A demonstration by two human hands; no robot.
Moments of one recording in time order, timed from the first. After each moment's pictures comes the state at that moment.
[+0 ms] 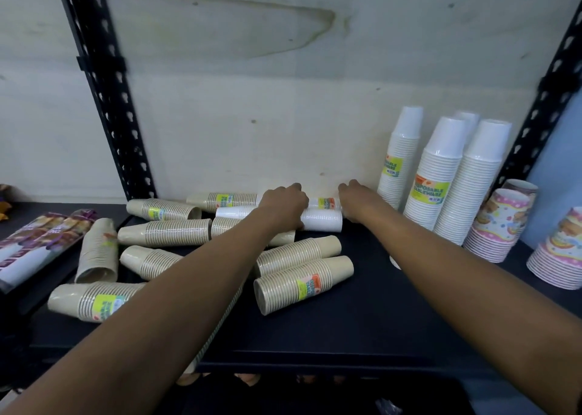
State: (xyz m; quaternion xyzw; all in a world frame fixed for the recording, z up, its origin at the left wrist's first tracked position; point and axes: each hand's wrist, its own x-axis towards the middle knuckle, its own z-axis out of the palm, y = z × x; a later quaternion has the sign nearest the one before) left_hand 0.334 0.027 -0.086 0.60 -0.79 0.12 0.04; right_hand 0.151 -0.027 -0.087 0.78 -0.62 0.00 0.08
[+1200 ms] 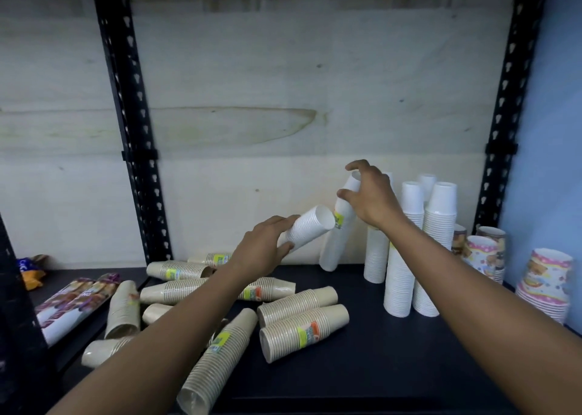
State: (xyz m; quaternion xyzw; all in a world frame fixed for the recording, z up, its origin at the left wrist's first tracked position) left_hand 0.367 0.105 -0.032 0.54 -0.78 0.06 0.31; right_hand 0.129 0.052 0.043 0.70 -0.52 0.48 -0.06
